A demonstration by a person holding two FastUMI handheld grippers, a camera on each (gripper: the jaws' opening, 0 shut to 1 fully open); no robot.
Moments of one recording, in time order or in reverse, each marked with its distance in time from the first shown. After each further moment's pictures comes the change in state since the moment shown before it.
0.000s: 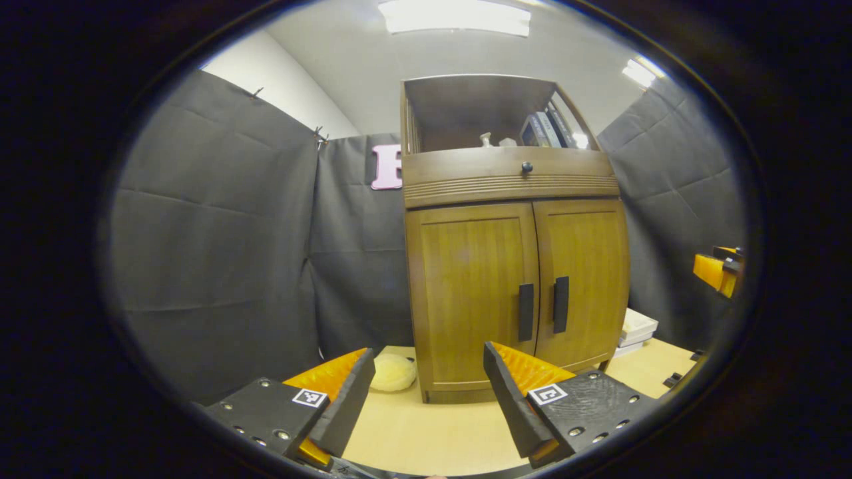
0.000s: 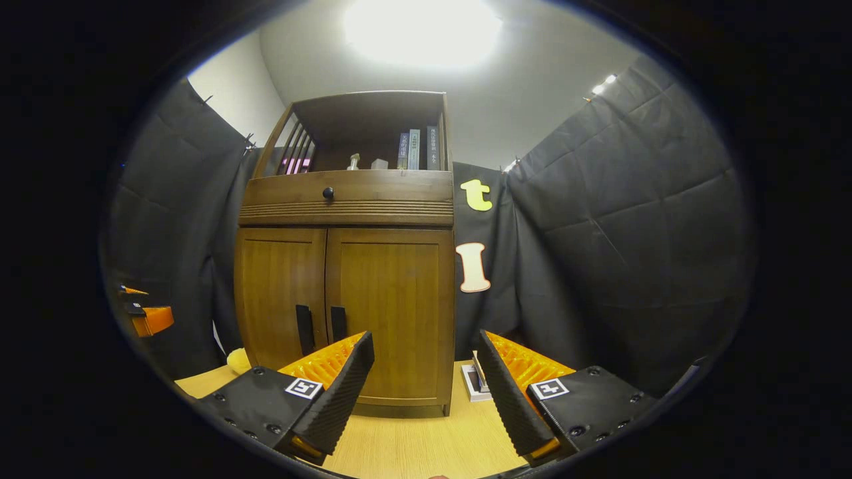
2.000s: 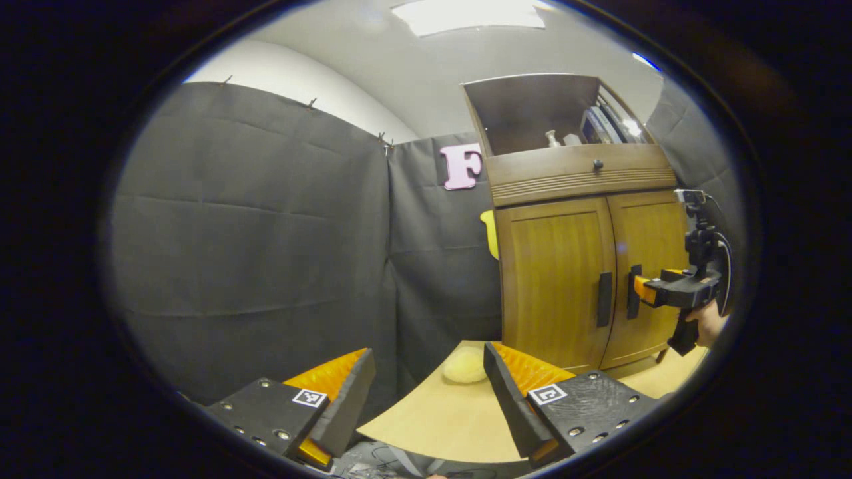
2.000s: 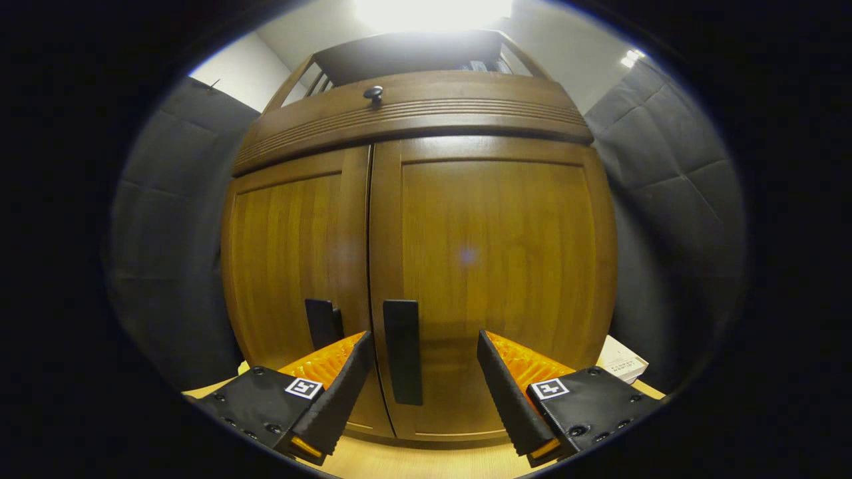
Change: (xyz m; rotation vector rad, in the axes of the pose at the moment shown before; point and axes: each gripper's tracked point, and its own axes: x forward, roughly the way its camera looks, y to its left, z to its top) left arm -0.060 0.101 0.001 0.039 0.020 0.324; right arm 0.222 0.154 -0.084 0.039 0.111 0.204
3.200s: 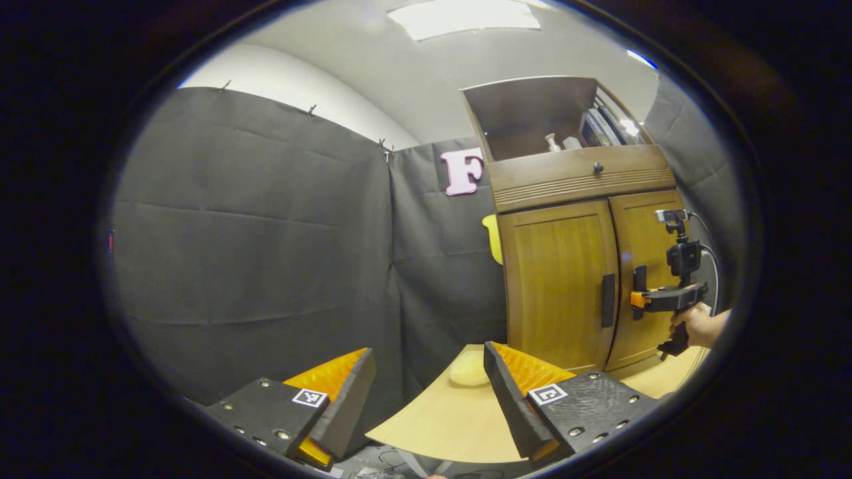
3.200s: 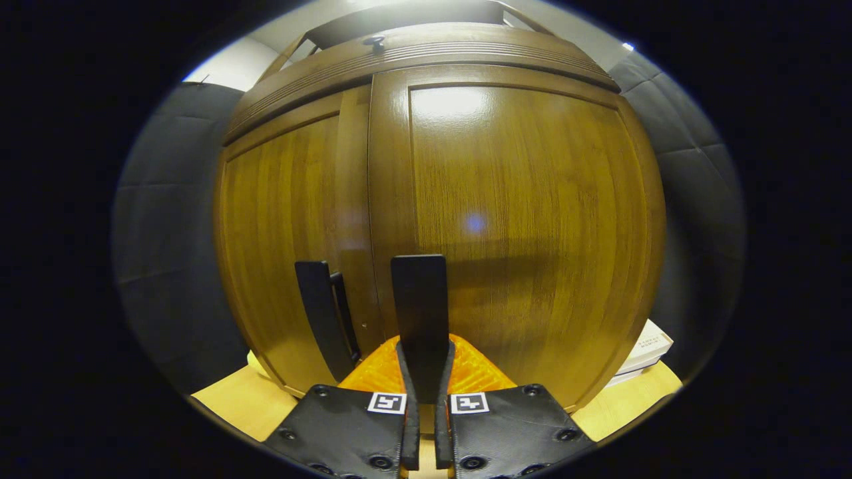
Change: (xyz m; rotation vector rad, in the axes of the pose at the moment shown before) left arm -0.003 0.007 0.010 0.019 -0.030 -0.008; right arm 0.023 0.023 -0.038 0.043 0.146 0.067
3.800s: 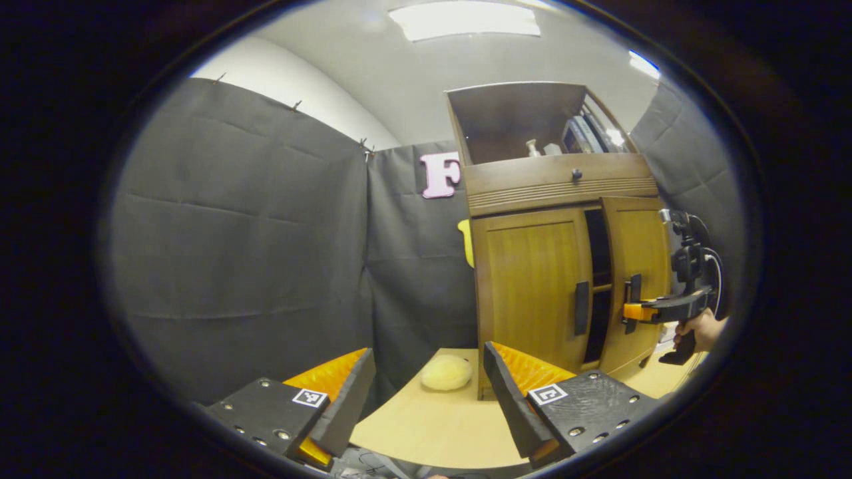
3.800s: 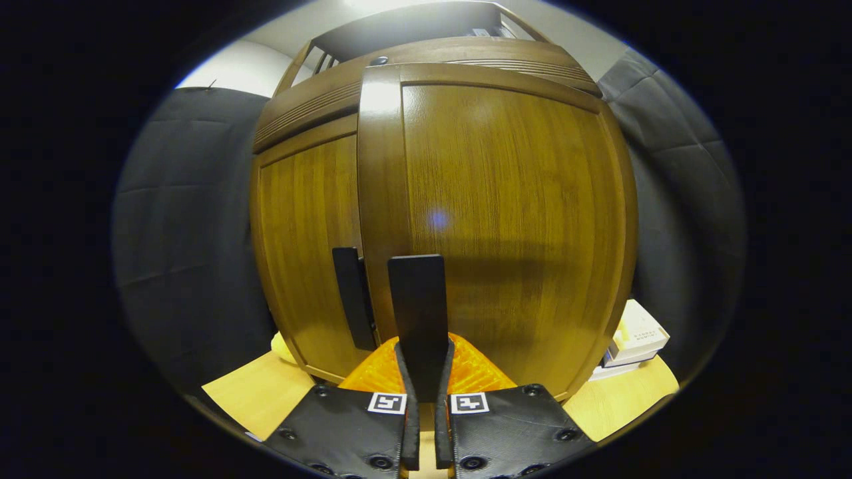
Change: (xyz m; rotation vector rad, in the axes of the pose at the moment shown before) left arm 0.011 -0.024 -0.005 -0.035 -0.016 -0.124; right arm -0.065 -0.007 -0.009 0.005 0.043 0.069
